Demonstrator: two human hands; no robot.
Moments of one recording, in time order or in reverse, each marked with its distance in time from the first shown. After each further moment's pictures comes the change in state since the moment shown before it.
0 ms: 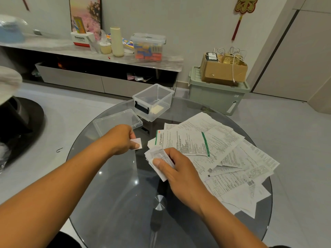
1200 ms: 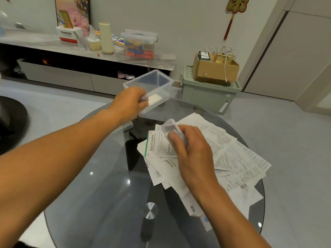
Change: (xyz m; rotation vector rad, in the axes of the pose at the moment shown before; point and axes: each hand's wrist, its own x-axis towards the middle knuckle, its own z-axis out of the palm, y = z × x) left_hand 0.074 0.065 -0.034 0.081 0.310 0.418; right_hand 0.022 -0.023 -0.038 -0.284 0.418 -0.242
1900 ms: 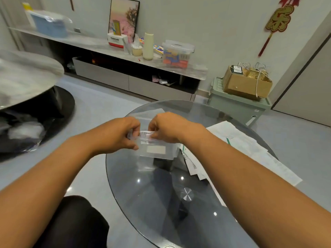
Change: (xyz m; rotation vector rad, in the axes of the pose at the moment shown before) left_hand -0.188 -0.071 -0.085 -0.048 -0.226 -0.066; right_hand 0.065 -0.111 0.095 -0.618 -0.842 -0.379
